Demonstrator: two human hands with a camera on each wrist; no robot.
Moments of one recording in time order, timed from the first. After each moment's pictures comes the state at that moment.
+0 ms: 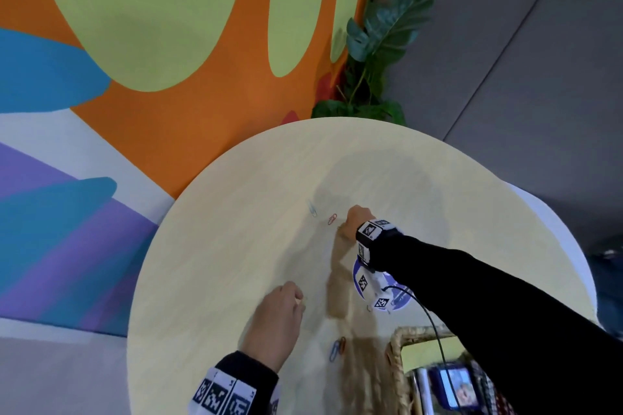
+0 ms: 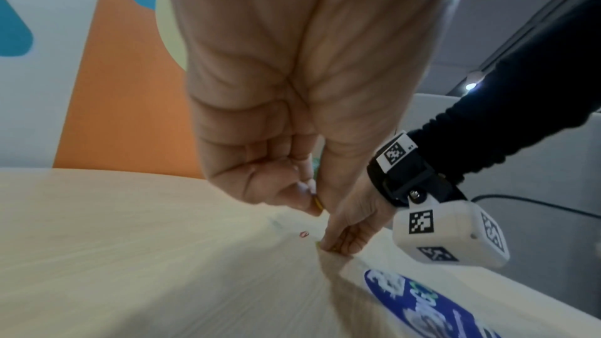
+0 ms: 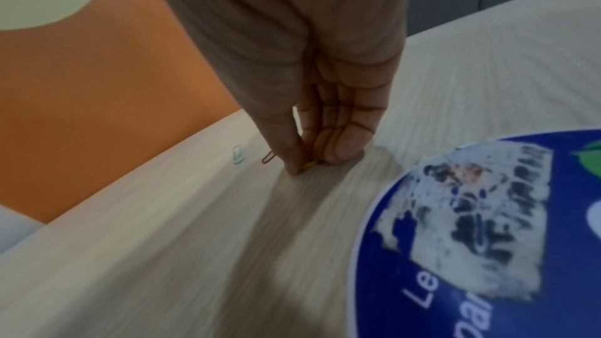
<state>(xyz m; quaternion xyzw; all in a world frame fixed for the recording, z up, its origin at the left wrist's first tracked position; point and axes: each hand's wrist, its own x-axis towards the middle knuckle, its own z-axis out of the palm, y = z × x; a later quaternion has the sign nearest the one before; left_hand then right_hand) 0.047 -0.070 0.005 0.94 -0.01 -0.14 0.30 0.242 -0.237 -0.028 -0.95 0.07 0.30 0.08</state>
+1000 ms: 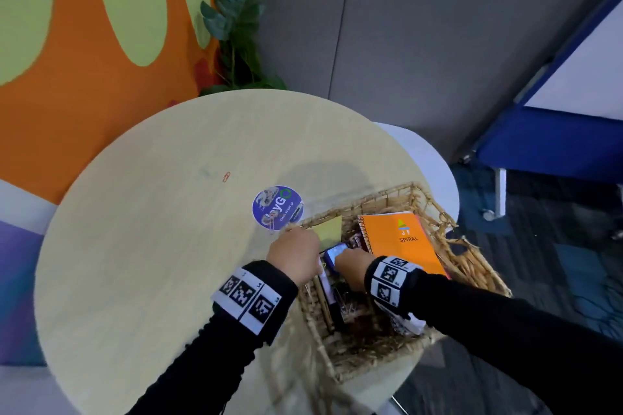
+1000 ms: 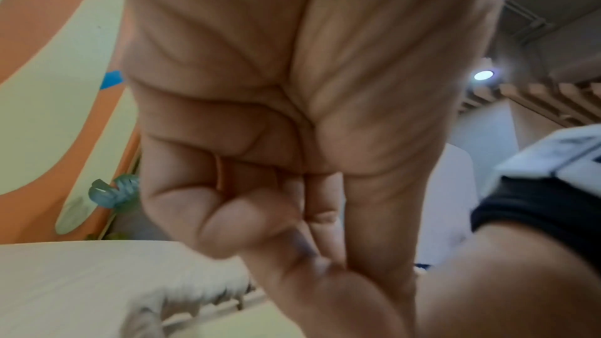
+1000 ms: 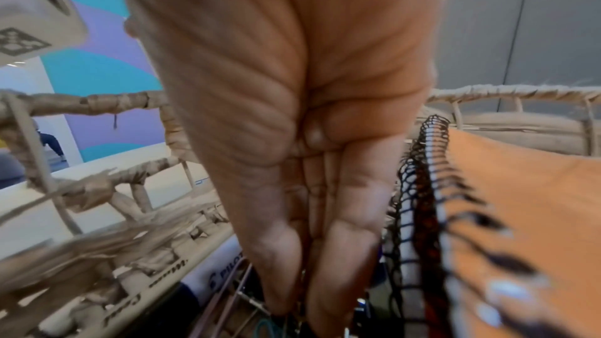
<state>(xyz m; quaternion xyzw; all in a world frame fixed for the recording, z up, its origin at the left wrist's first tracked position) -0.024 -0.231 0.089 0.91 -0.29 -0.26 0.11 -0.054 -0.361 0.039 -0.90 -0.04 0.43 -0.05</state>
